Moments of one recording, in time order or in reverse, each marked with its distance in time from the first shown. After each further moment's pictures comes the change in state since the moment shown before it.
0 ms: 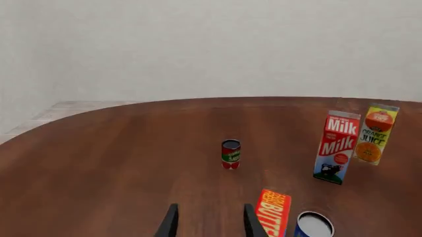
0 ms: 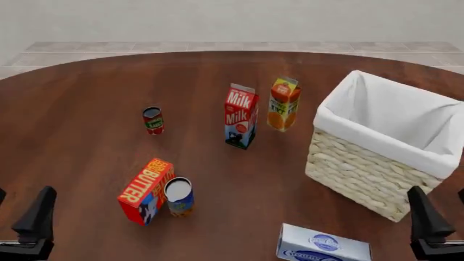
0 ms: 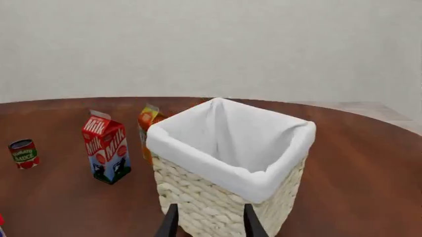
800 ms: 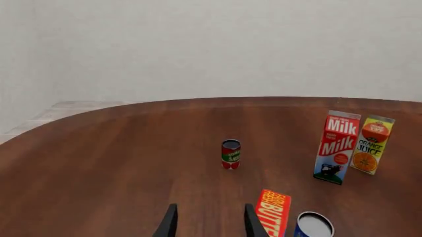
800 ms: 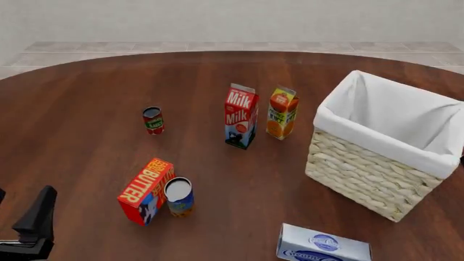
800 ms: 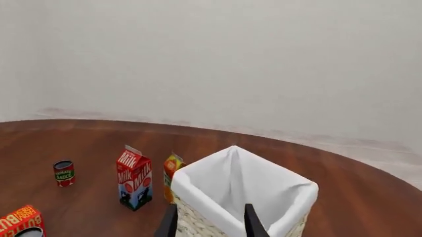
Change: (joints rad) left arm 0.000 0.005 -0.003 -0.001 0.000; right arm 0.115 0.058 -0.427 0.297 -0.064
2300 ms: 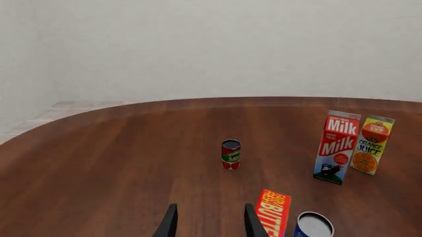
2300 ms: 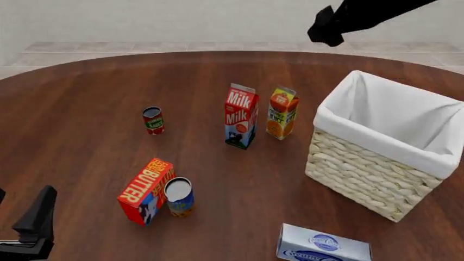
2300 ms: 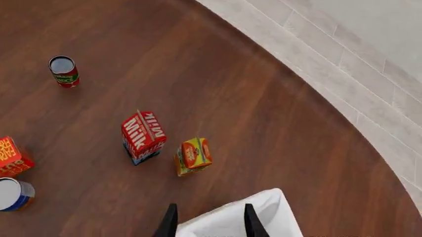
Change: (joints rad) left arm 0.000 0.000 0.000 0.000 0.000; right arm 0.182 1.486 -1.347 0.633 -0.317
